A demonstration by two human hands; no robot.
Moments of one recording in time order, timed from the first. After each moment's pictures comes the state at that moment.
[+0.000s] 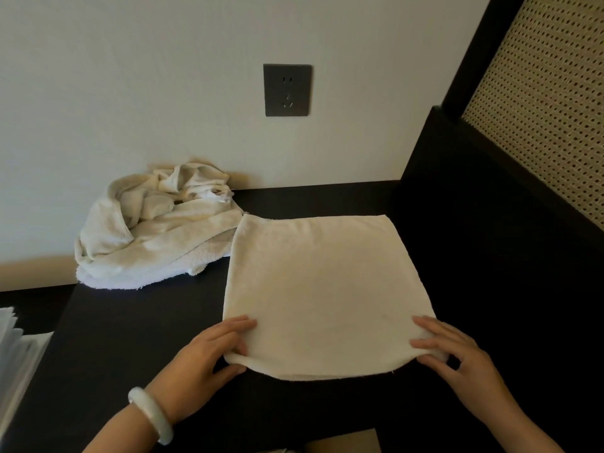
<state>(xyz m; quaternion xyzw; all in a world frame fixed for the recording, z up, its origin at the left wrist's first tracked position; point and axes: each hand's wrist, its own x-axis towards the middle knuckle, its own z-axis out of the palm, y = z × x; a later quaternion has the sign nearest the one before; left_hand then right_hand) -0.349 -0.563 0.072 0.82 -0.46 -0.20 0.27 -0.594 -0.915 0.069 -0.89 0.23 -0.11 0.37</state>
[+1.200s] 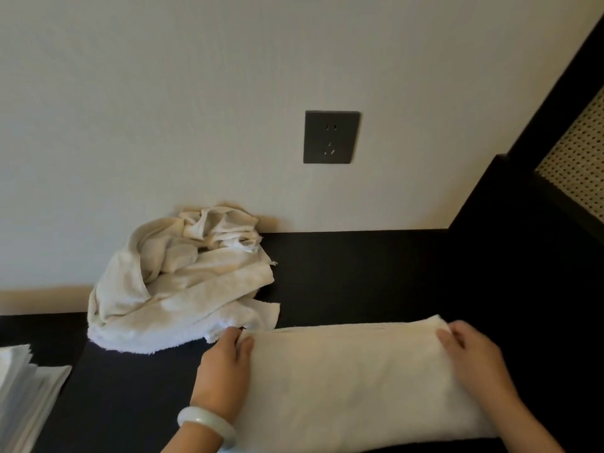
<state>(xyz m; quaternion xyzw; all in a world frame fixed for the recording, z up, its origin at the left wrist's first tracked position) -0.282 -0.632 0.078 0.91 -0.05 -0.11 0.41 -0.427 -0.947 0.091 -0.85 0.44 -0.11 0.26</state>
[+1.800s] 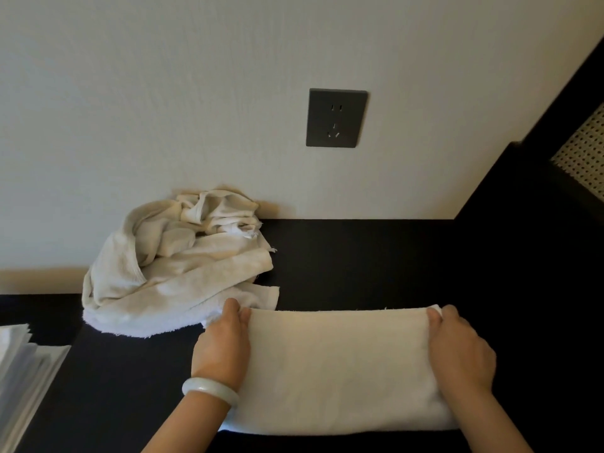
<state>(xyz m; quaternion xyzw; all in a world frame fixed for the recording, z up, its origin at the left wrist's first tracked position) -0.274 -0.650 0.085 0.96 -0.07 -0.09 0.27 -0.407 -0.935 0.067 -0.88 0.48 -0.06 -0.02</state>
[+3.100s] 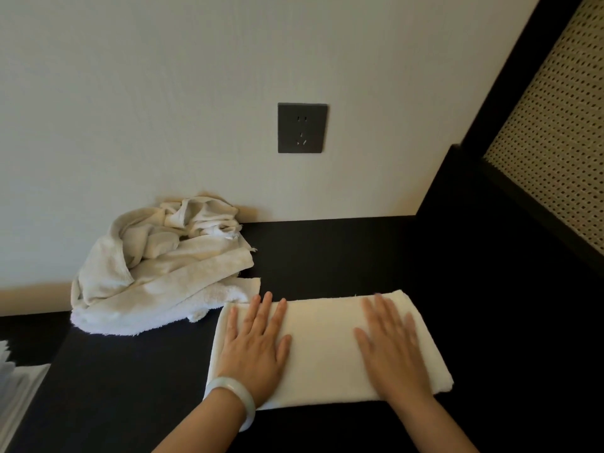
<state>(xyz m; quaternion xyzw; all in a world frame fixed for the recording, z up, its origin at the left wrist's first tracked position) -0.315 -0.676 0.051 0.94 -0.34 -0.04 0.04 -0.436 -0.883 0.047 -0.96 0.28 -0.01 0.05</state>
